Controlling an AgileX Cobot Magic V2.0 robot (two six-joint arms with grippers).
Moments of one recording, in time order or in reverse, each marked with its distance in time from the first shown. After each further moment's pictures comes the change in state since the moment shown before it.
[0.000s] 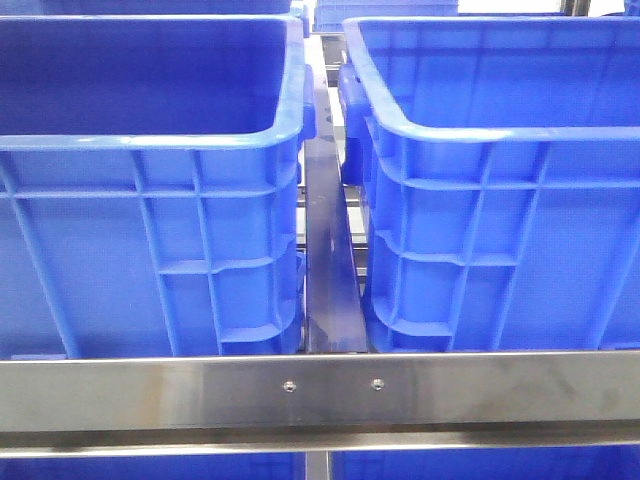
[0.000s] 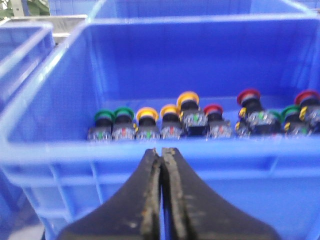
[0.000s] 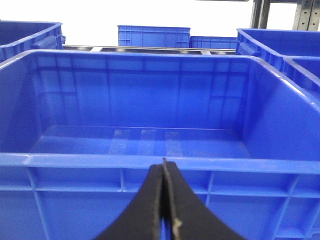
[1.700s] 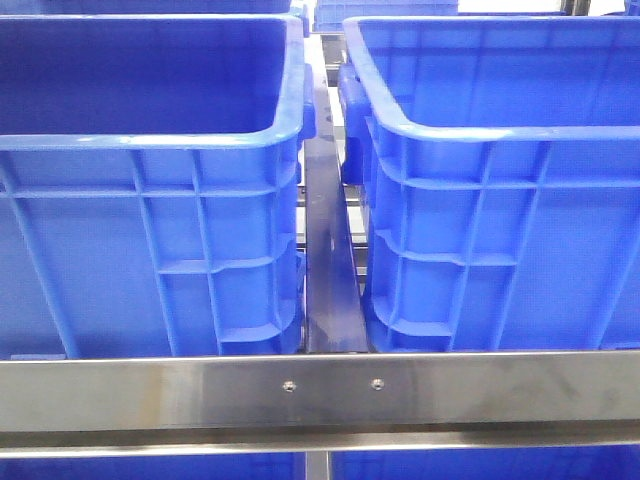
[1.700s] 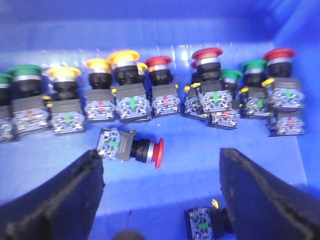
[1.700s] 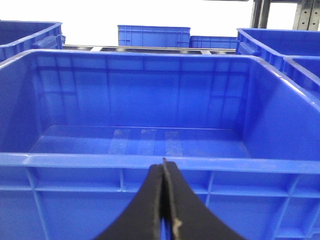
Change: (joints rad) left arm -0.075 1.198 -0.961 -0.116 0.519 0.002; right arm 0.000 0.000 0.000 0.000 0.000 0.000
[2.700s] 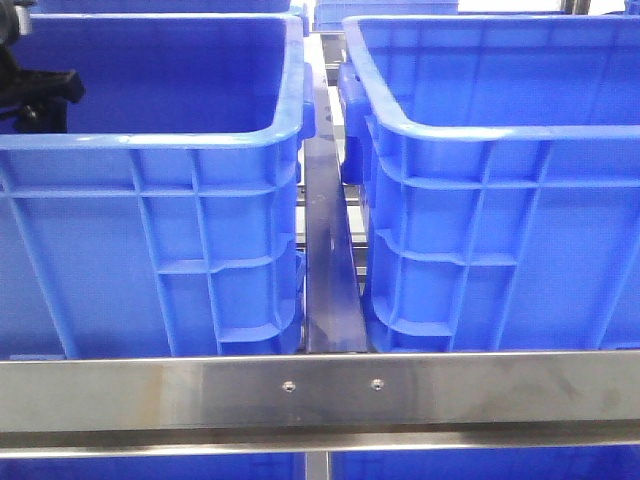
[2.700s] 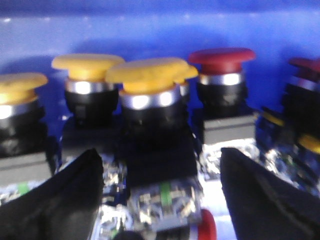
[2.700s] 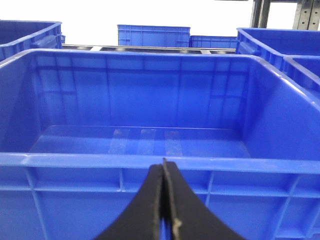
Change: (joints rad) left arm 0.000 0.623 -0.354 0.068 0.085 -0.077; right arm 0.000 0.000 0.000 0.000 0.000 0.000
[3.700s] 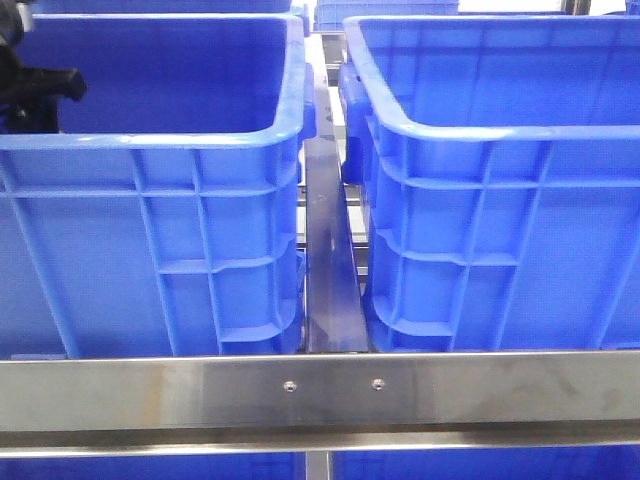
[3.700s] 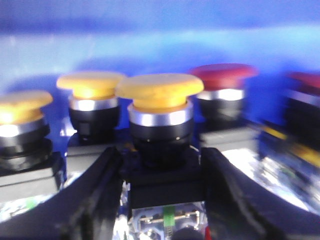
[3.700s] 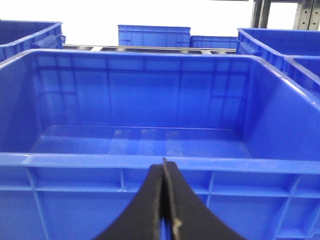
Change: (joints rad) left arm 0.000 -0.027 -0.002 -0.013 -0.025 0.051; right arm 0.000 0.000 0.000 0.000 0.000 0.000
